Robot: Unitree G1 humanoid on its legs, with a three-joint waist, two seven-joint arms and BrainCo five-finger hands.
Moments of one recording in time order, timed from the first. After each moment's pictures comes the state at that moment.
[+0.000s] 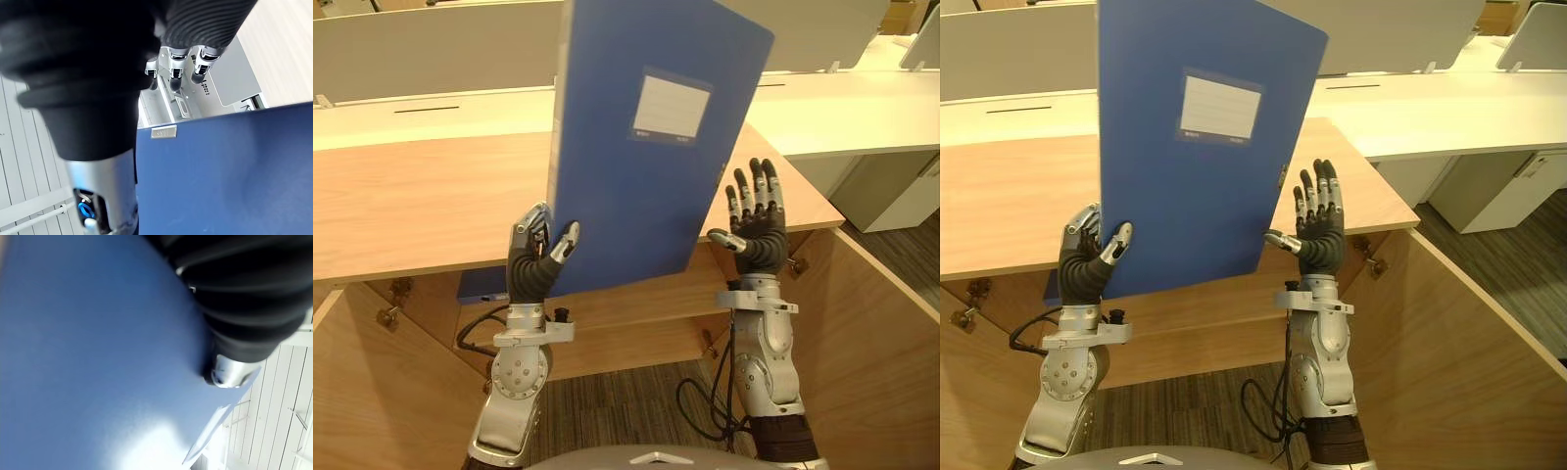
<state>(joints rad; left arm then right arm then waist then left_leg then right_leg) 0.16 0.07 -0.28 -0.45 0.12 -0.26 0.27 -0.02 -0.13 0.06 -0.24 0.51 -0.32 -0.02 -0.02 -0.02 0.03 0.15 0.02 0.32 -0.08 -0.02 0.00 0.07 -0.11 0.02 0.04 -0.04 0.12</state>
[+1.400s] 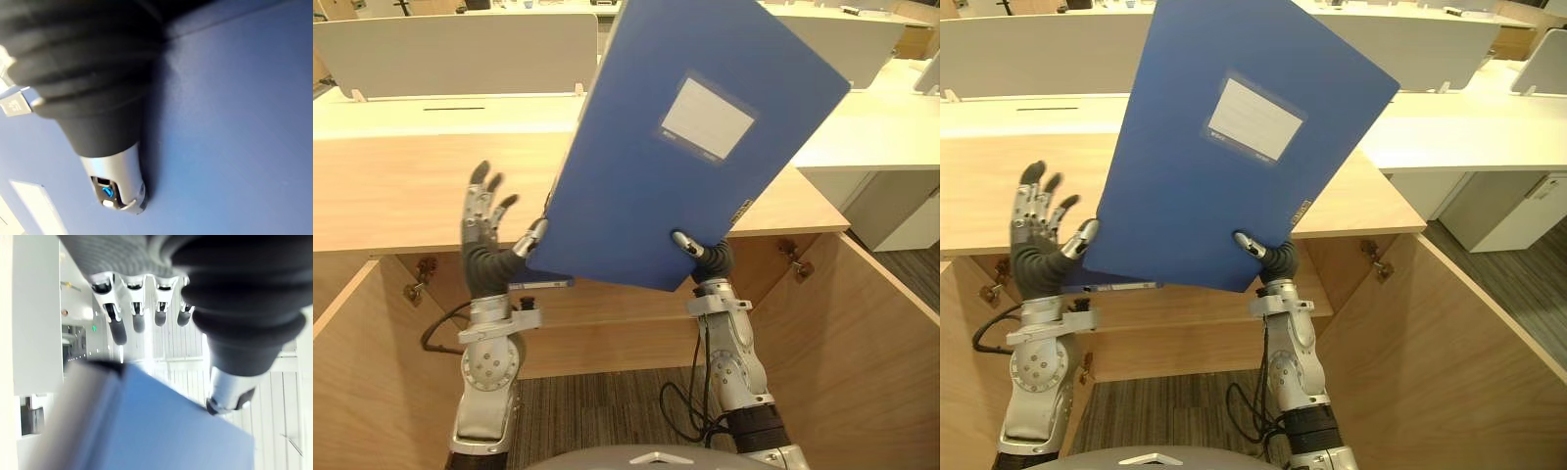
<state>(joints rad) 0.17 0.05 -0.01 -0.41 0.06 -0.30 0.30 -0.03 -0.03 0.09 -0.12 0.70 -0.26 0.15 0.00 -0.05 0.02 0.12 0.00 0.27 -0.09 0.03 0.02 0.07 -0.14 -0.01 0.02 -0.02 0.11</state>
